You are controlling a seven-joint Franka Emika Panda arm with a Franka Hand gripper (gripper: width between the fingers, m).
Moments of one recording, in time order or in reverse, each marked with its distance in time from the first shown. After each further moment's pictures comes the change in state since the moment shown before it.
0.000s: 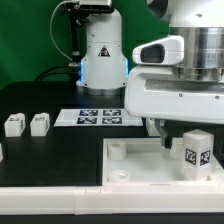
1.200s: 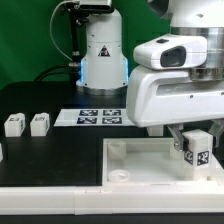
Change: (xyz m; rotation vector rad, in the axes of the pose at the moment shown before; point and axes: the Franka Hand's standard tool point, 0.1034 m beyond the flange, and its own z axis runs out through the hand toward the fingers) arm -0.006 -0.001 -0.002 0.007 -0.032 -0.511
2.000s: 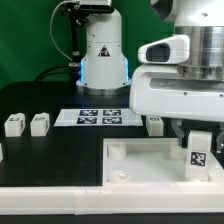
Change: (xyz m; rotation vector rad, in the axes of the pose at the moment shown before) arm 0.002 -0.004 0.000 0.008 0.042 0.797
